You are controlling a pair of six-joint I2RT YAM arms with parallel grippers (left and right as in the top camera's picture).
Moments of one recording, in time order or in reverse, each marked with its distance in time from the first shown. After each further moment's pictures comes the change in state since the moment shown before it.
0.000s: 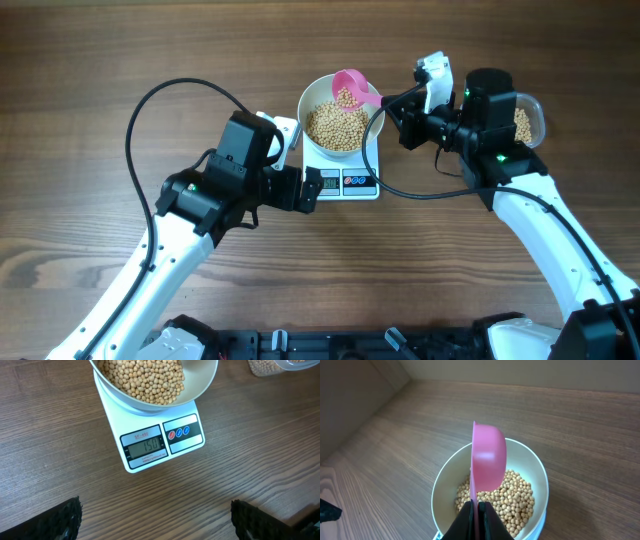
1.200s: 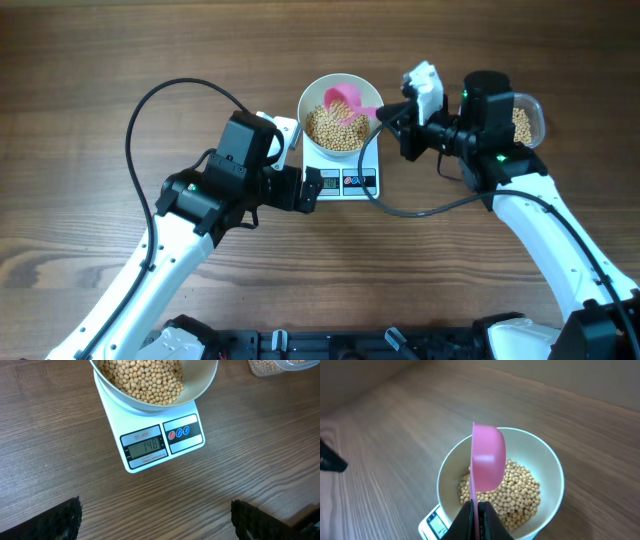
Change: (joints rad) left arm 0.000 0.000 0.000 0.000 0.000 0.000; right arm -0.001 0.000 0.000 -0.072 -0.096 -0.272
